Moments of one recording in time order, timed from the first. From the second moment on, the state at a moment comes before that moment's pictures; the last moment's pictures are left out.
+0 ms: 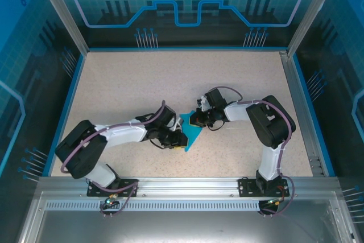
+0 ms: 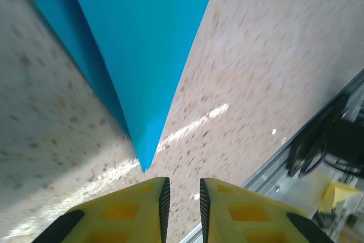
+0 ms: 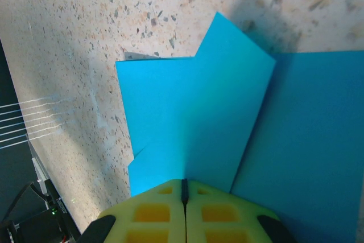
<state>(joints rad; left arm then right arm) -0.68 1.51 0.72 -0.24 0.56 -0.82 0.50 1.90 0.92 -0.04 -0.62 0.71</state>
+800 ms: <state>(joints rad) -0.65 1.77 0.80 -0.06 0.51 -1.01 0.50 1.90 0.92 -0.04 -0.62 0.73</state>
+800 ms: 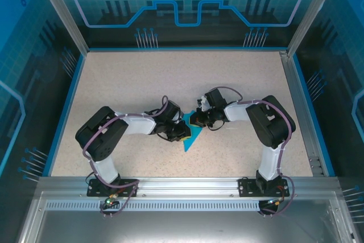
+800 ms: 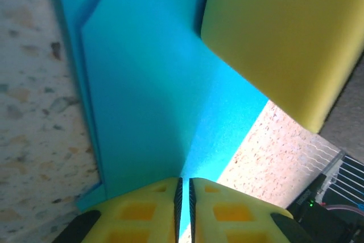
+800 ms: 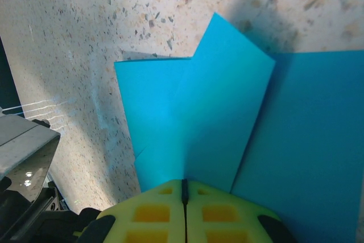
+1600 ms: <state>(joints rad) -0.65 1.77 0.80 -0.07 0.49 -0.99 0.56 1.87 0.92 -0.09 -0.57 0.71</state>
